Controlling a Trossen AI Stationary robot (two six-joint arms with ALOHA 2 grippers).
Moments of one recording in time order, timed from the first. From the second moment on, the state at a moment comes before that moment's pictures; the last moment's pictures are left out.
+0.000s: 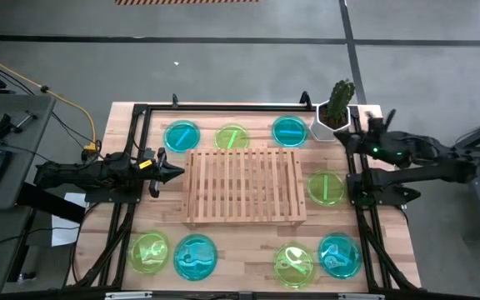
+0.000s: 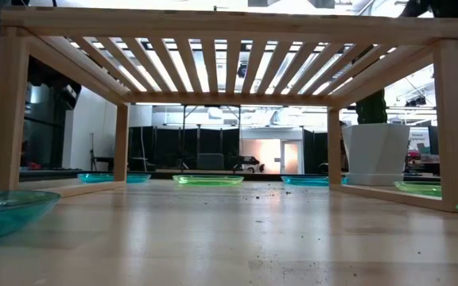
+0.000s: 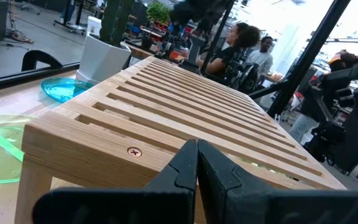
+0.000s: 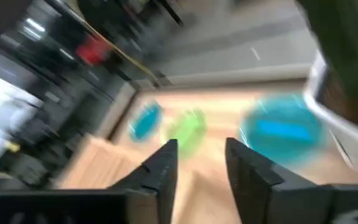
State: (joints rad) left arm -0.01 0.02 0.01 0.02 -0.06 -0.36; right arm 0.03 0.42 0.79 -0.85 0.61 1.04
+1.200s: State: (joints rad) left arm -0.01 0.02 0.01 0.02 -0.06 -0.36; right arm -0.60 1.04 0.84 -1.30 -0.09 0.64
